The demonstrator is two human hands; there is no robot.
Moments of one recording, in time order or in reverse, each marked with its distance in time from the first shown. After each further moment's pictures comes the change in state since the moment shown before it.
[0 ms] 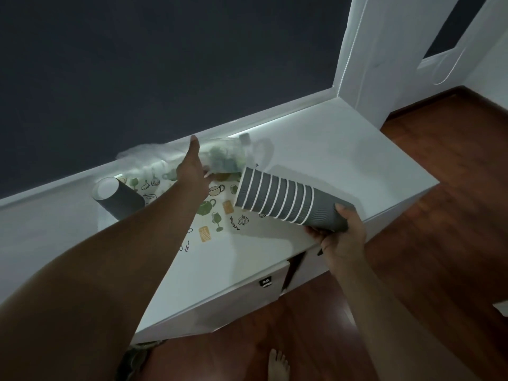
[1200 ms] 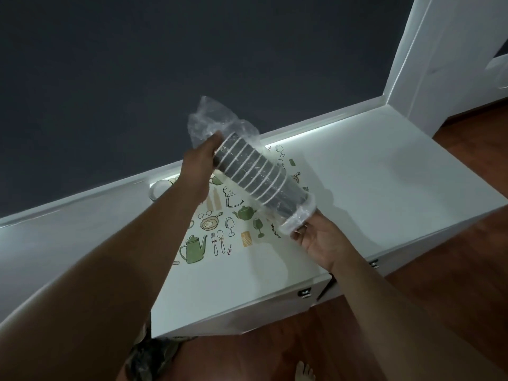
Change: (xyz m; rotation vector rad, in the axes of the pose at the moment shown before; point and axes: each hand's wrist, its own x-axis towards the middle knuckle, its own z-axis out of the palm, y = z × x) left_hand -0.033 0.063 -0.055 0.444 -0.086 0.288; right_hand -0.002 0.053 0.083 -0.163 -0.477 0.363
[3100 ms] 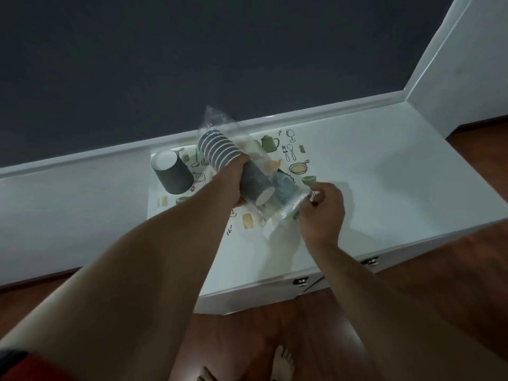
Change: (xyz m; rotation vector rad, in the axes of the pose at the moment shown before) left_hand -0.002 -0.046 0.034 -0.064 0.009 -0.649; right_hand 0.016 0.024 0.019 -1.050 0.646 -0.654
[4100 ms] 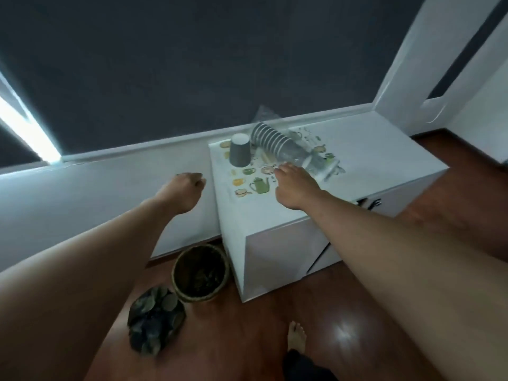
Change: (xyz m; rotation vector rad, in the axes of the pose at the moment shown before) left_hand -0.066 -0.115 -0.363 1.117 0.136 0.974; right_hand -0.204 -0.160 0.058 -1.049 -0.599 -0.491
